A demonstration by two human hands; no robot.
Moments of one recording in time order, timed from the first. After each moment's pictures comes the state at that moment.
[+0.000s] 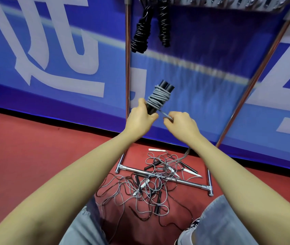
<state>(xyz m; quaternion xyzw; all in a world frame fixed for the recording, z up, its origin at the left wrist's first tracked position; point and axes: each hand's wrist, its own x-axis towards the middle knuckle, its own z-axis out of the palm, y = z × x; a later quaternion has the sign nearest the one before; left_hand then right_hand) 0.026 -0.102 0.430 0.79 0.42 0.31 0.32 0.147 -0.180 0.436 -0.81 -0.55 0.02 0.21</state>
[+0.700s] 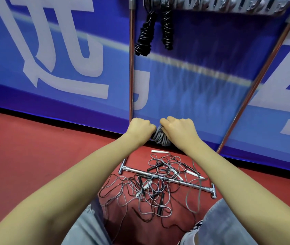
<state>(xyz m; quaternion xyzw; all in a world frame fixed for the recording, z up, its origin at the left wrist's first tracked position) 0.017 -0.103 0.419 0.93 0.30 -0.07 -0.20 0.129 -0.189 0.432 -0.72 -0.65 -0.24 0.01</state>
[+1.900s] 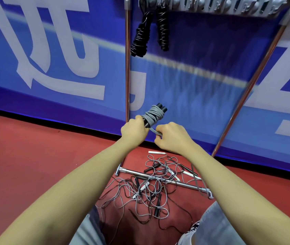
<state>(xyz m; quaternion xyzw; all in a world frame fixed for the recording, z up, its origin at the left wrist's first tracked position) 0.022 -0.098 0.405 0.84 0.52 0.13 0.12 0.127 -0.191 0.430 -0.74 -0.66 0.00 0.08</state>
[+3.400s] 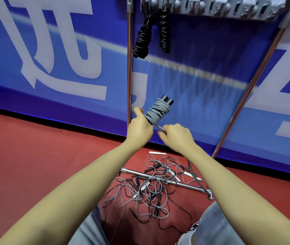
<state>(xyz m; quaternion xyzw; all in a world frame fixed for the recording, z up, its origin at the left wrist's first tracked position) 0.022 -0.124 0.423 0.78 0.46 0.31 0.29 0.137 -0.192 0.420 -0.79 -0.60 0.01 0.09</state>
